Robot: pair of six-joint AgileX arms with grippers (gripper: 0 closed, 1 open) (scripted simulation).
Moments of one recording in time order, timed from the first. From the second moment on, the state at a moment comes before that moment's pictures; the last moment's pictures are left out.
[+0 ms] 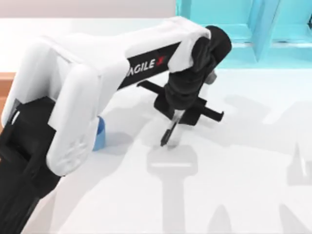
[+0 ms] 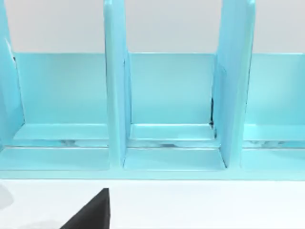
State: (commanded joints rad) left arm -0.74 2.49 2.09 -1.07 -0.16 -0.24; right arm 0.00 0.00 0.00 0.00 0.00 0.00
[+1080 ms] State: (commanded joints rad) left arm -0.85 2.11 1.81 -1.14 -0.18 -0.35; right arm 0.00 0.00 0.00 0.00 0.00 0.00
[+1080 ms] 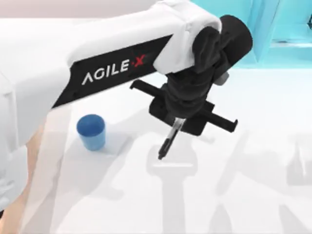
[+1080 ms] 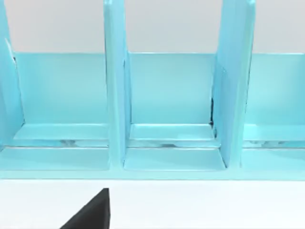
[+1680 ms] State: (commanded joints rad) left arm -0.71 1.80 1.25 -0.44 -0.18 -0.17; right arm 0.00 0.00 0.00 0.00 0.00 0.00
